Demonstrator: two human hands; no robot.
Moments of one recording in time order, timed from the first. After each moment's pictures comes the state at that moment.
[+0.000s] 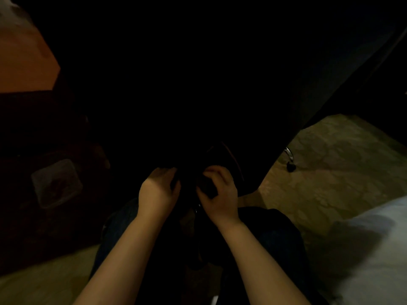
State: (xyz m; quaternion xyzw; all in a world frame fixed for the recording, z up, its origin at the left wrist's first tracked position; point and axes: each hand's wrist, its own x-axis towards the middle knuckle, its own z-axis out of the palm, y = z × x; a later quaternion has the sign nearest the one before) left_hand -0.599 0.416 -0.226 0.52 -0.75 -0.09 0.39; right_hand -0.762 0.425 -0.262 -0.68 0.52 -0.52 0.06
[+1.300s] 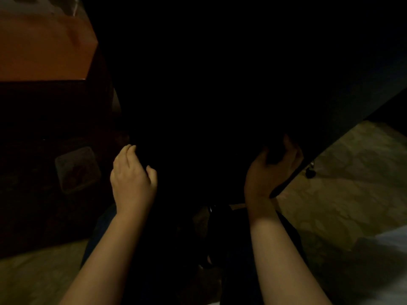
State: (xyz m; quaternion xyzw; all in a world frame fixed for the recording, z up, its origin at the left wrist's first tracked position) left_hand -0.517 0.405 -0.223 0.73 -0.59 -0.06 0.33; right_hand -0.751 0.371 -0.201 -0.37 0.60 -0.71 -0.04
